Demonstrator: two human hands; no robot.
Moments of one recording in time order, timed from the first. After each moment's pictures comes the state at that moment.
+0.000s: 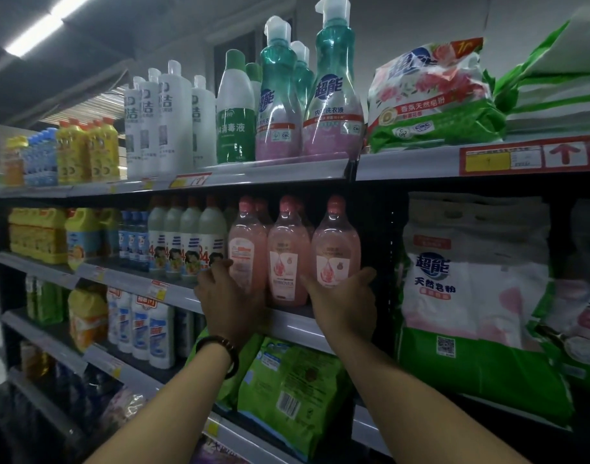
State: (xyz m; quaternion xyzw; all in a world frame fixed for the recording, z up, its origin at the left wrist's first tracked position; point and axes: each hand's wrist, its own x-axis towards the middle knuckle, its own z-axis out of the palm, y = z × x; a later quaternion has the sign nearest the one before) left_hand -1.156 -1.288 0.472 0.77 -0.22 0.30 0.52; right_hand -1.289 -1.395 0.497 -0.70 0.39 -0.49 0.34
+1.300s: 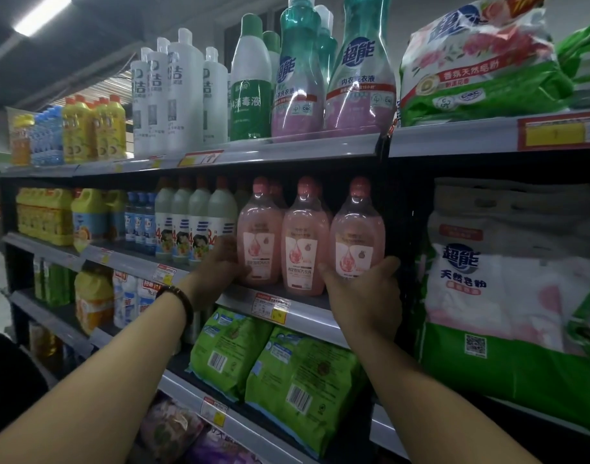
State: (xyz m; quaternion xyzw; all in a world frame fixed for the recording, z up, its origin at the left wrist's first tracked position) left_hand -1.076 -1.253 0.499 0.70 -0.36 -0.05 0.62; right_hand -1.279 -1.403 0.487 -0.70 0.40 -0.51 0.30
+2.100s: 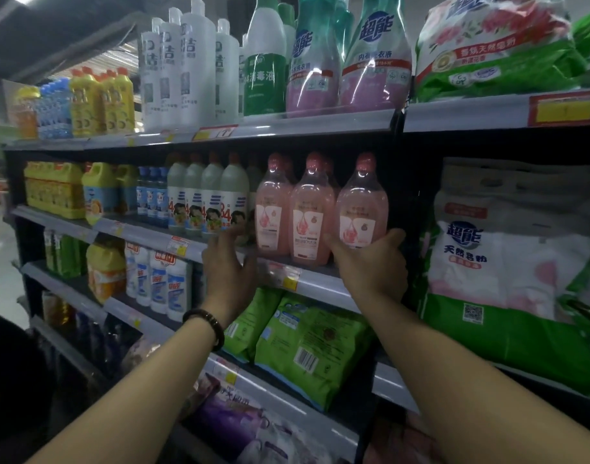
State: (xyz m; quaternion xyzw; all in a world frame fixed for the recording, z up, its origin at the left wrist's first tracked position) left_hand -1.138 -1.238 0.451 0.72 -0.32 0.26 0.55; right_hand -1.287 -1.392 0.491 -0.71 0.37 -0.51 0.31
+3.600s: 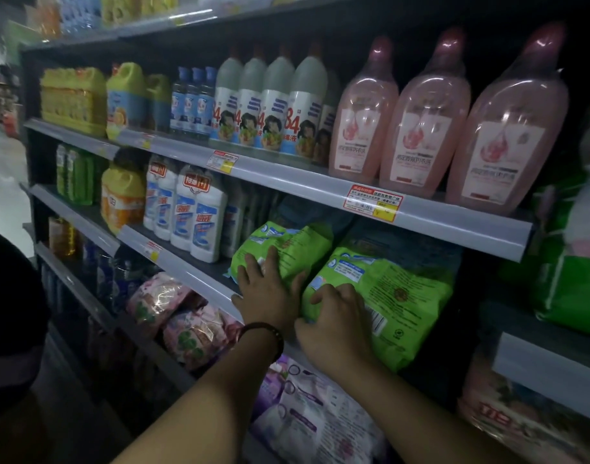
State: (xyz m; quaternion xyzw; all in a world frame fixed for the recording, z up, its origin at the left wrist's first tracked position) left_hand -1.053 -1.280 0.239 0.86 -0.18 0.14 0.46; right_hand -1.191 -1.317 0.285 -0.93 0.25 -0.24 0.13
